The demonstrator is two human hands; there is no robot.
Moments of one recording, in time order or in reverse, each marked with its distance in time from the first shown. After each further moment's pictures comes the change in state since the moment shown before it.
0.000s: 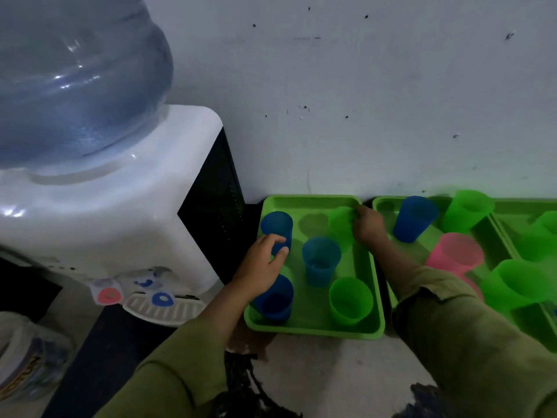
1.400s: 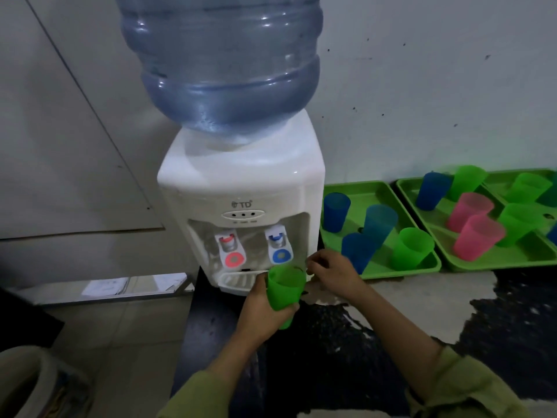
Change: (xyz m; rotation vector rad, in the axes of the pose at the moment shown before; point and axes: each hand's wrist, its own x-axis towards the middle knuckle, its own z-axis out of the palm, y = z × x) left_hand -0.186 -0.147 -0.128 -0.273 -0.006 -0.035; right_hand -0.257 -0.215 0.114 0.389 -0.143 0.005
